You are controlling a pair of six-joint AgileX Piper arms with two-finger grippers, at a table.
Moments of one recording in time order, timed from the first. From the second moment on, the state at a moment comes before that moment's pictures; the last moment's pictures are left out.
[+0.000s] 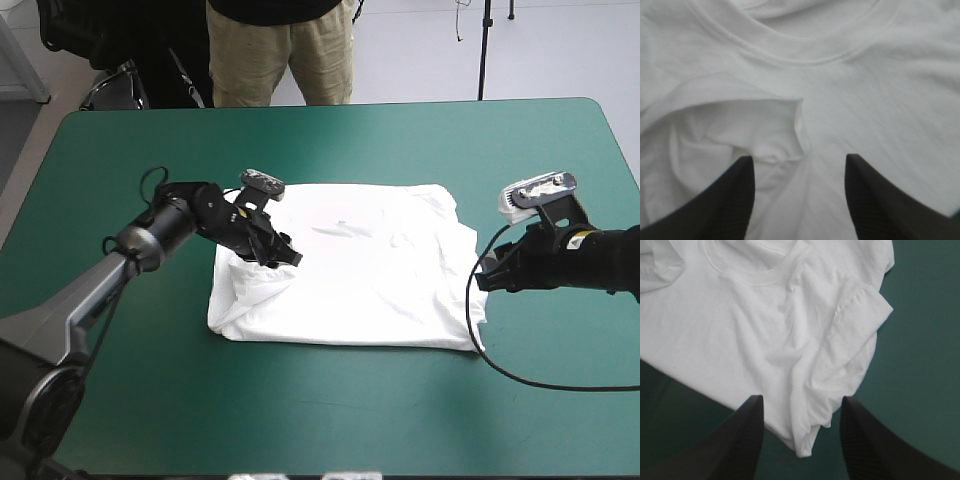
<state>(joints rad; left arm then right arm) -0.41 1.64 -1.30 -0.35 0.85 0.37 0.05 1.07 -1.15 0.33 1.10 -0.41</state>
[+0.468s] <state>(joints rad) -0.26 1.34 -0.90 -0.23 0.93 0.19 0.05 0.97 -0.98 0.26 1.13 -0.34</state>
